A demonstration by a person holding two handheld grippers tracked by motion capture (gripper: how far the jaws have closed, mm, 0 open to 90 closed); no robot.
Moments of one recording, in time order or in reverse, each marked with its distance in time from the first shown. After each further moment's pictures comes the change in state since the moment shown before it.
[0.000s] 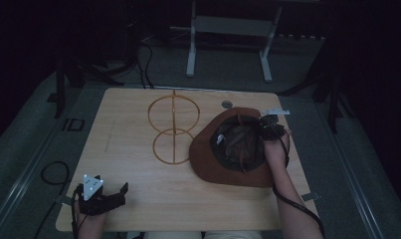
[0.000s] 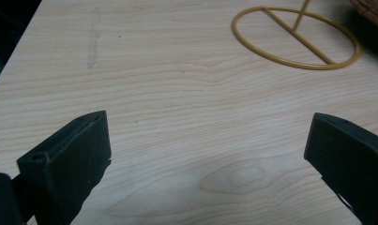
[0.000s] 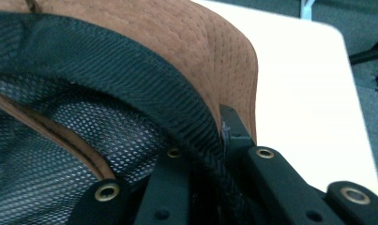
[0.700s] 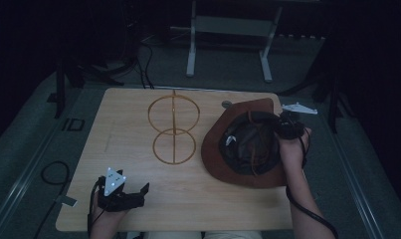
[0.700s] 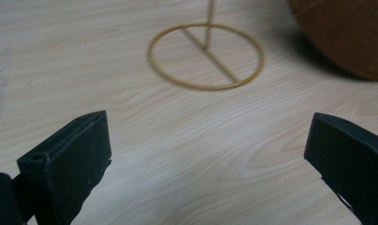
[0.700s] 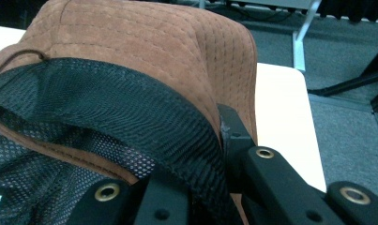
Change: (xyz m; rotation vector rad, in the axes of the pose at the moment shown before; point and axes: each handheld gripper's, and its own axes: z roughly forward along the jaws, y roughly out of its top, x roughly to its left) left arm -0.057 0.044 -0.004 0.024 -0.182 0.121; right arm -0.016 0.014 -0.075 -0.142 0.033 0.055
